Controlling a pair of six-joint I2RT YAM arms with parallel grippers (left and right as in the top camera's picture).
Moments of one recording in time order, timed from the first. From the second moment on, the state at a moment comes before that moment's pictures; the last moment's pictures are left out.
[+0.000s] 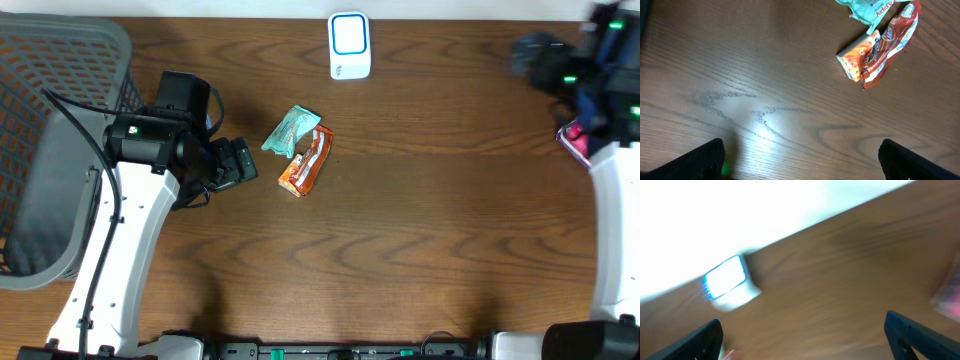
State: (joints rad) left arm -0.15 1.44 1.41 -1.31 0.10 -0.51; right arm -0.14 1.54 1.56 -0.68 -0.26 0.32
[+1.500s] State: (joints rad) left arm -0.15 1.44 1.41 -1.31 0.10 -0.51; right arm 0.66 2.02 1.71 -0.74 -0.03 0.50
